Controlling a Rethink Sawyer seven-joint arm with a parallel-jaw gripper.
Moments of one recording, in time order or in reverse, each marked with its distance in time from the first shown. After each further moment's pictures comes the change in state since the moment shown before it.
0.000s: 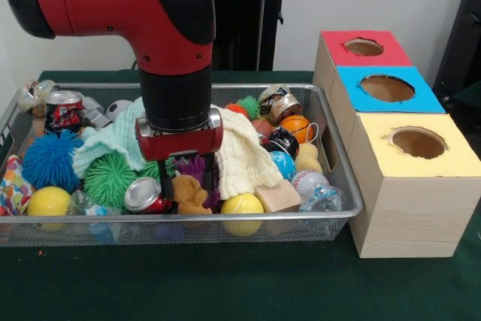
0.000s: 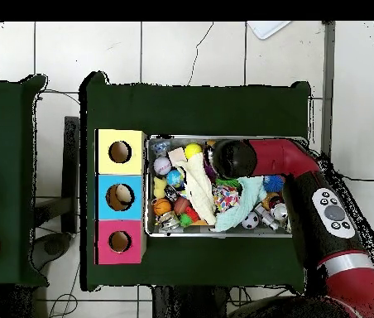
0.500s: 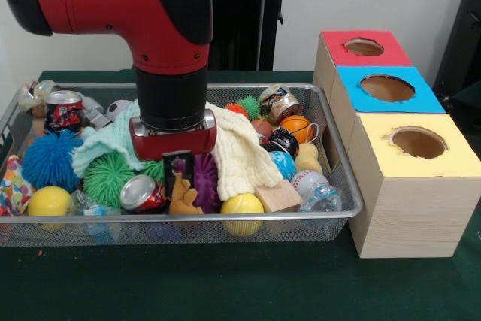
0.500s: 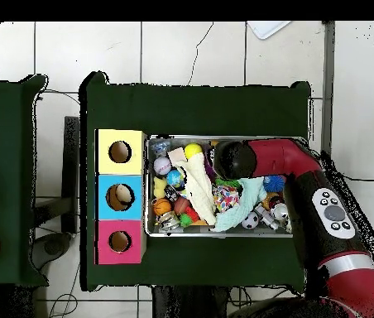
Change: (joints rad) arm 0.000 -0.007 0.000 -0.002 -0.049 0.000 0.000
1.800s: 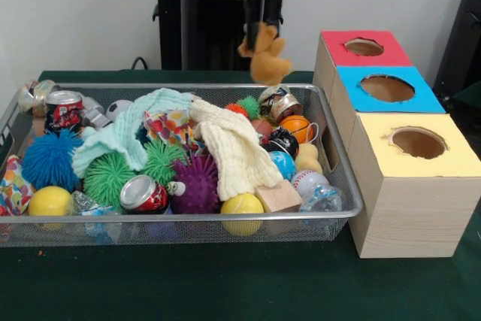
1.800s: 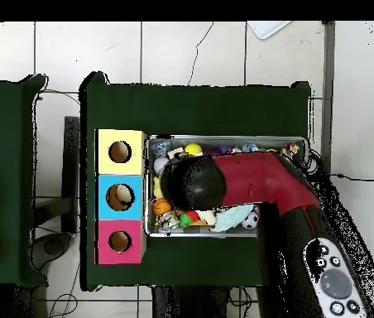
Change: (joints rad) arm 0.113 -0.500 0.002 0.357 0.323 0.100 0.001
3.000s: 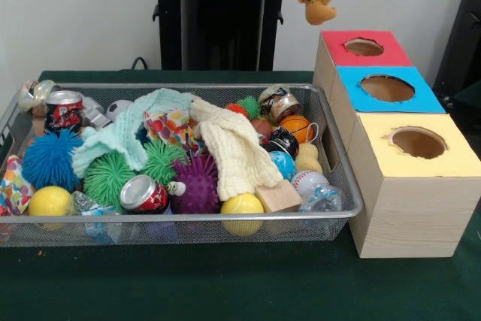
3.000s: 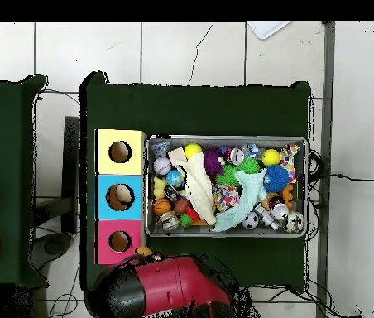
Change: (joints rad) arm 0.311 -0.149 -0.259 0.491 0.109 -0.203 0.013
